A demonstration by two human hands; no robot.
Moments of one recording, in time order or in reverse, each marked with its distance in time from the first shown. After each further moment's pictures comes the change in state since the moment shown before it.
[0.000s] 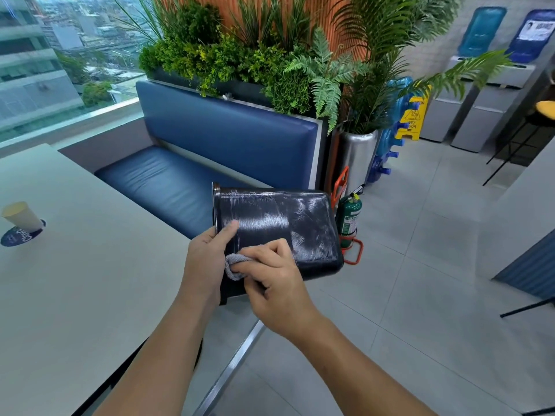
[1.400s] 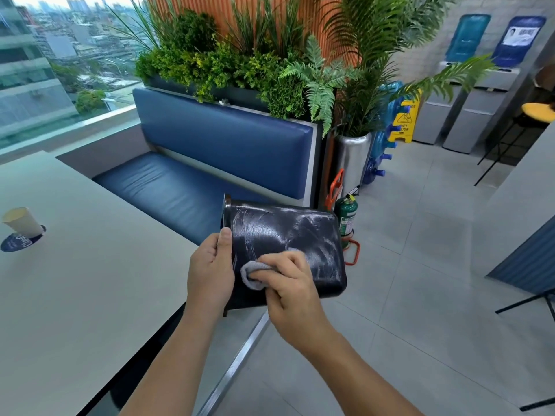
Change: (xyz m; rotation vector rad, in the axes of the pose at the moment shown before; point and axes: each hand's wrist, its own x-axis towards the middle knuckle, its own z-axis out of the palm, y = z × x) left_hand -0.027 -0.017 -0.009 0.449 0.131 0.324; right_hand -0.032 -0.013 -0.018 -0.161 -0.017 0.105
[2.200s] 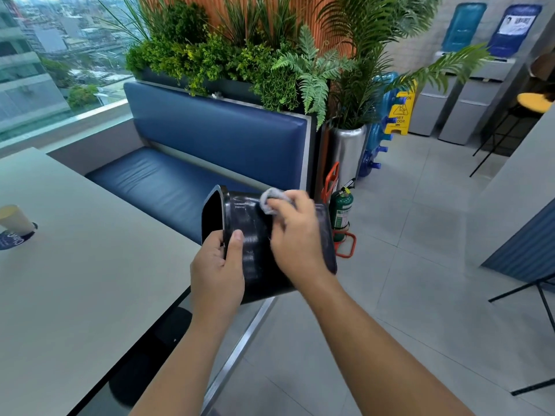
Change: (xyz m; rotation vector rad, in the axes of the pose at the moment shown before) left_hand -0.032 0.013 0.014 0.061 0.042 0.093; right_hand 0.074 0.013 -0.018 -0.066 0.200 0.234
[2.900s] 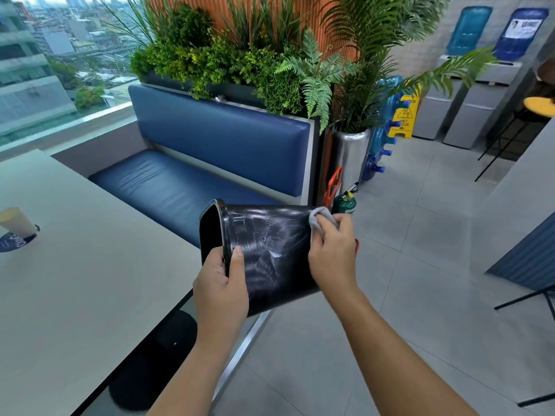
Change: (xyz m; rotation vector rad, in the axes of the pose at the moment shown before) left_hand -0.012 -0.004 0.008 0.028 0.037 -0.065; right_hand -0.012 0.054 -0.021 -0.088 0.050 0.222
